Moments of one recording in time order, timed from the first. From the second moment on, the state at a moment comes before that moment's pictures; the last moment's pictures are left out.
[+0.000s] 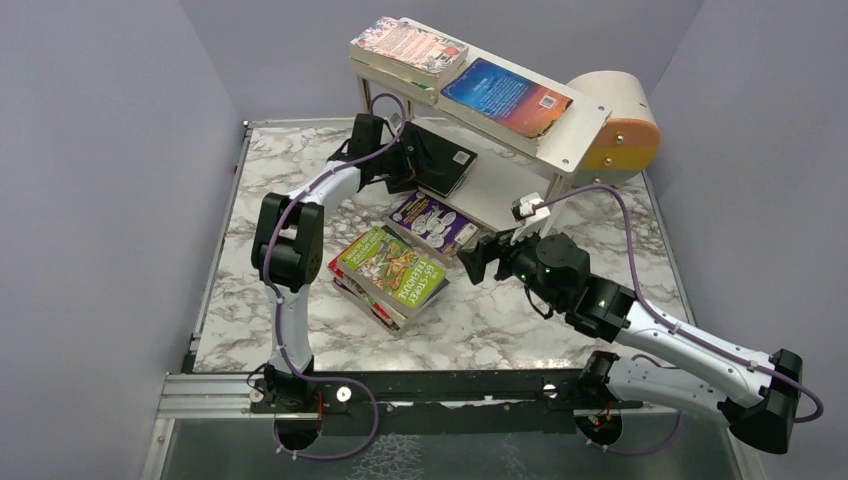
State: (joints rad) left arm -0.29 2.08 1.60 -0.18 0.61 -0.70; right arm 0.96 0.88 0.74 -0.09 0.34 0.29
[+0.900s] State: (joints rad) left arm -0.27 2.09 1.60 -0.17 0.60 -0.70; right arm 0.96 0.88 0.74 -0.09 0.34 0.29
